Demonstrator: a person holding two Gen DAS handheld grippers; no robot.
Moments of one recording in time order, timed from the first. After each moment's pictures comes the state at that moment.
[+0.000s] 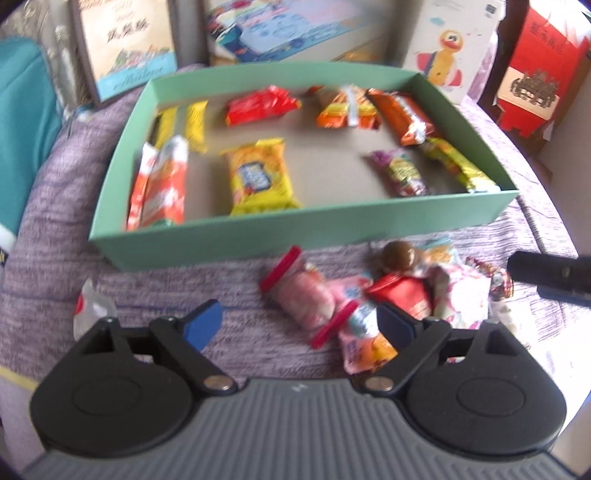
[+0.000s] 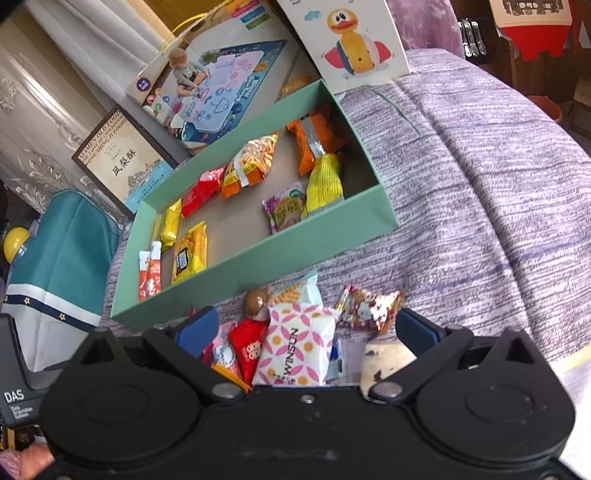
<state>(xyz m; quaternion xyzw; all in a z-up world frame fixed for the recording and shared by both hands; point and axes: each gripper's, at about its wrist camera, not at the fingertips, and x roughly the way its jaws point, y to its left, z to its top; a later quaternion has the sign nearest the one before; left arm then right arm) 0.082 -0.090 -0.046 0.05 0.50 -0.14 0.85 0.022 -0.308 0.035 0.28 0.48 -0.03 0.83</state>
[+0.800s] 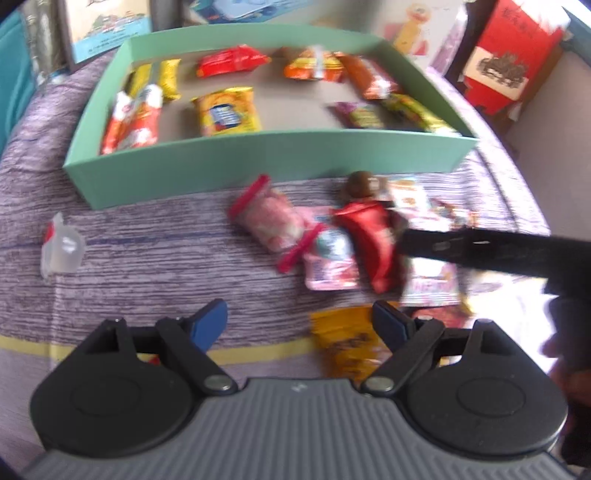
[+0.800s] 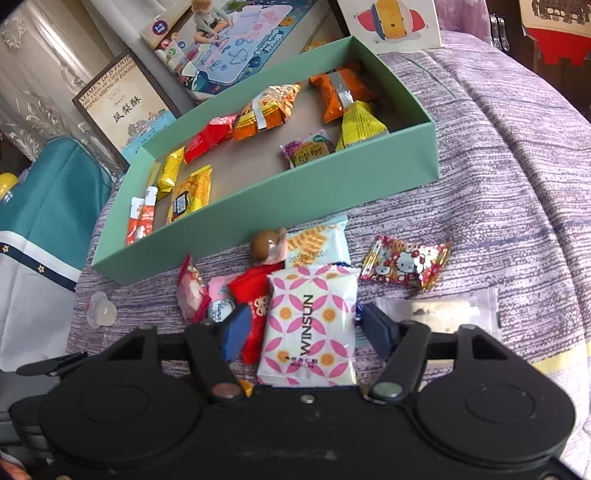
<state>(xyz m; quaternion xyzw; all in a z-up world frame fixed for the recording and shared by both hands) 0.046 -0.083 -0.058 0.03 0.53 -0.21 0.82 0.022 -0.266 0.009 0.22 0.50 -0.02 0.84</state>
